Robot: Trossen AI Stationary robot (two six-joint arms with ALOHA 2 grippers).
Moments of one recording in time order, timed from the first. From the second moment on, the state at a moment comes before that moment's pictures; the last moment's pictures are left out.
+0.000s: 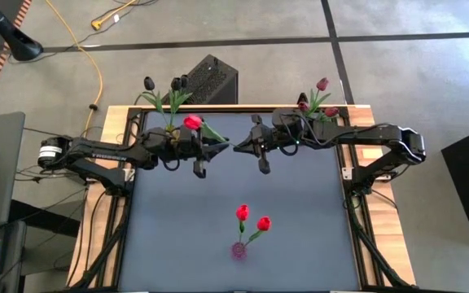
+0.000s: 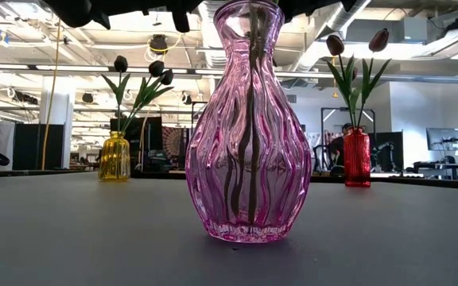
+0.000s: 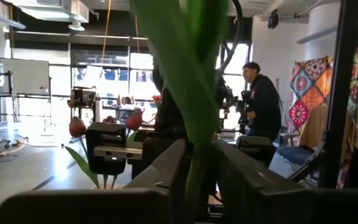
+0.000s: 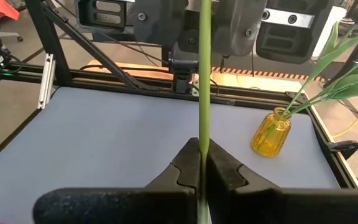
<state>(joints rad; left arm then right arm) 0.14 1.28 0.72 0.86 0.06 -0.07 -0.18 1.44 1.21 -0.08 -0.26 -0.15</state>
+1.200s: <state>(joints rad) 0.02 1.01 0.88 0.07 0.30 -0.20 -0.20 1.21 1.38 -0.74 -0.18 -0.07</state>
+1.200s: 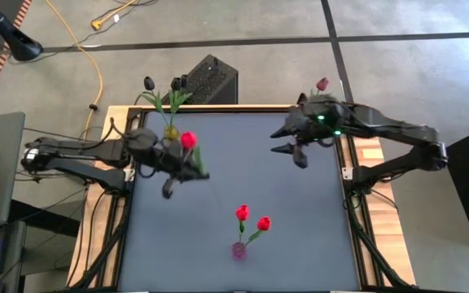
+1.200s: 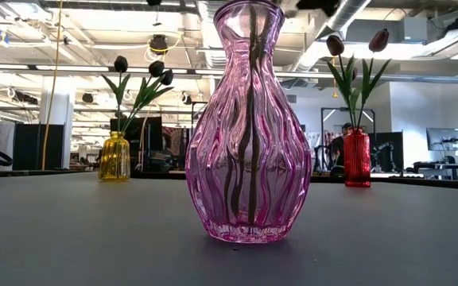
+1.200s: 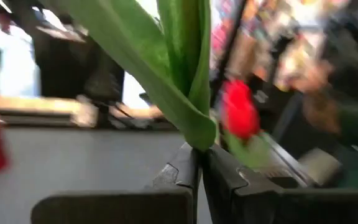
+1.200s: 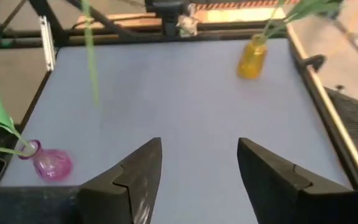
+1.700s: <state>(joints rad) -0.40 1.22 0.88 0.35 0.31 0.00 -0.09 0.98 1.21 -0.76 -0.02 0.07</state>
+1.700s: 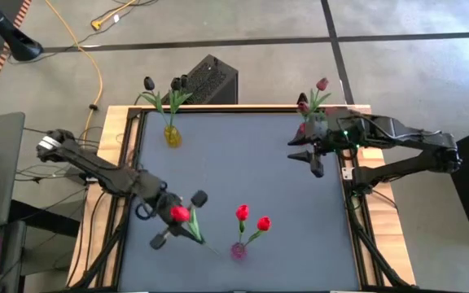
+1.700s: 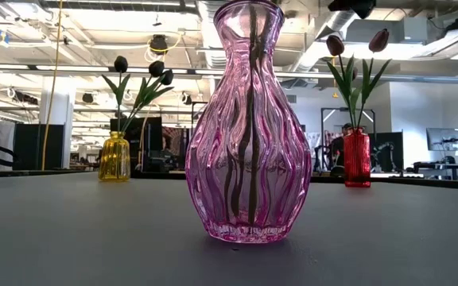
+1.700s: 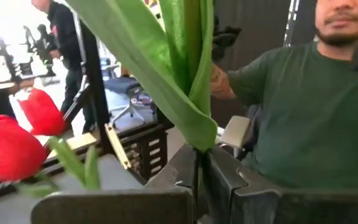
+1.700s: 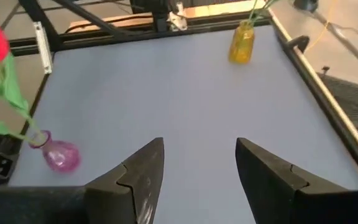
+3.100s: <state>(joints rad) -0.34 1.49 0.88 0.47 0.26 -0.01 -0.04 1.00 1.19 -0.72 -0.01 0.07</state>
